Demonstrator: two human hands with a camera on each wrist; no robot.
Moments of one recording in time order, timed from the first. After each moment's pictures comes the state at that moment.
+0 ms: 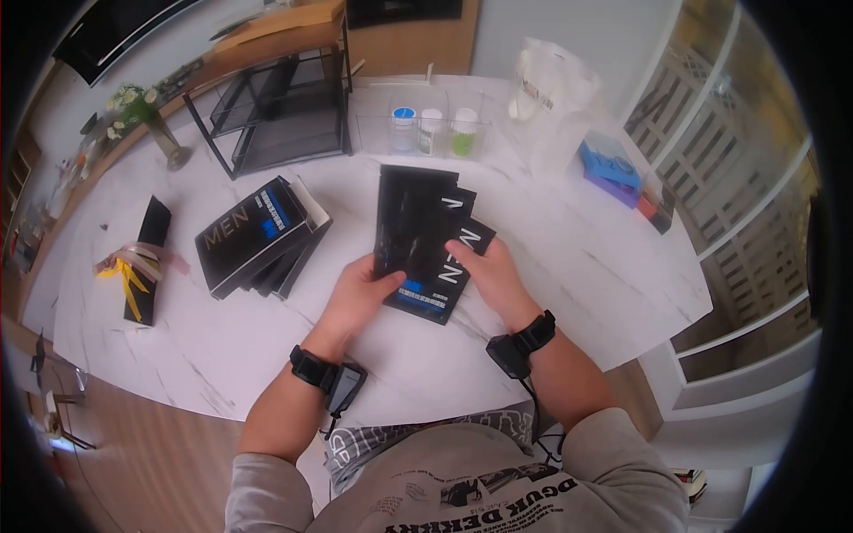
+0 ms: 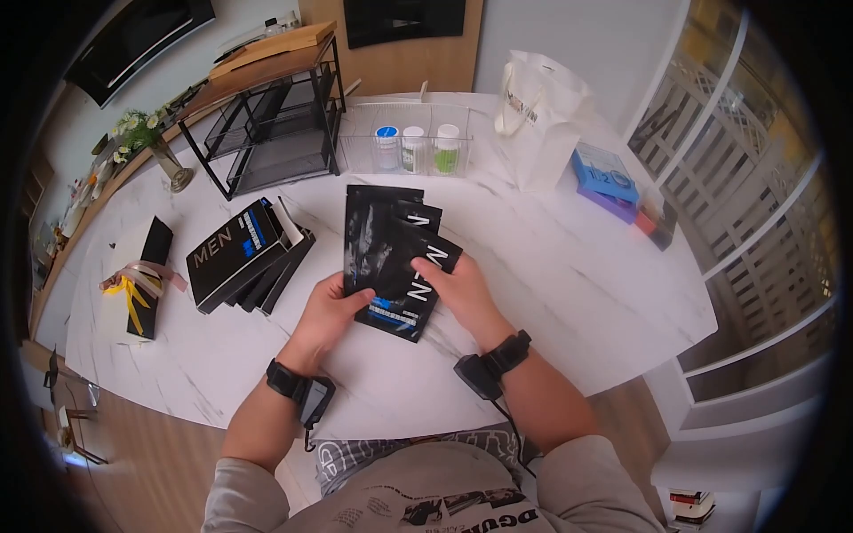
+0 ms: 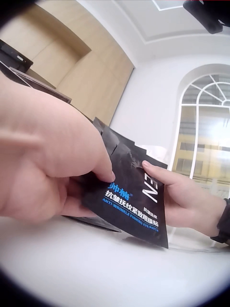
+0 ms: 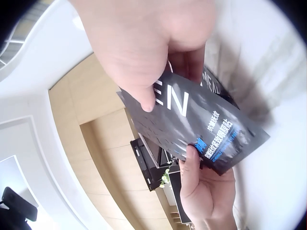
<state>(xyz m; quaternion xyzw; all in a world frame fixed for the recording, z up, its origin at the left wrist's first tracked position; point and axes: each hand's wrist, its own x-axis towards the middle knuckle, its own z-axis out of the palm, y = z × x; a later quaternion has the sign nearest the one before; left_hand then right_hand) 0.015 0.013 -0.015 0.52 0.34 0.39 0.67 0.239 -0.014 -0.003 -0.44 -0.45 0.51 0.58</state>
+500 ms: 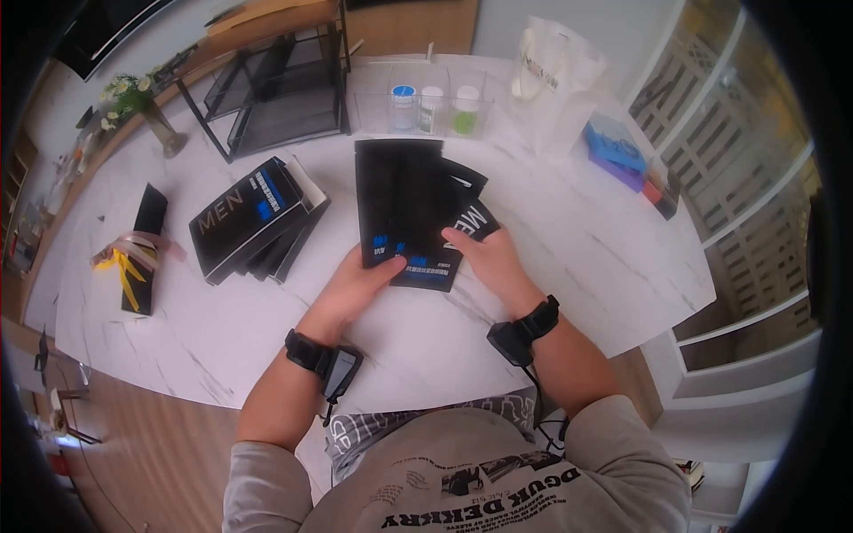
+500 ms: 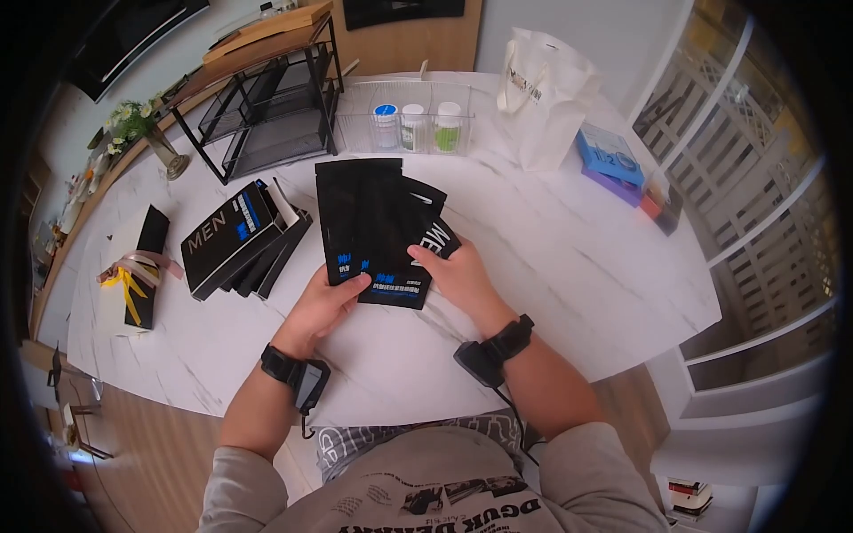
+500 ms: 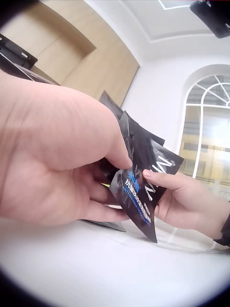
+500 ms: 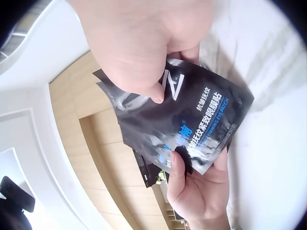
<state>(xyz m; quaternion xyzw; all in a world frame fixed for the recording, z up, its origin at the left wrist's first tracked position) 0.006 0.012 -0.020 0.48 0.31 0.37 0.74 0.237 -0.017 -0.008 -0.50 -0.50 0.45 0.55</state>
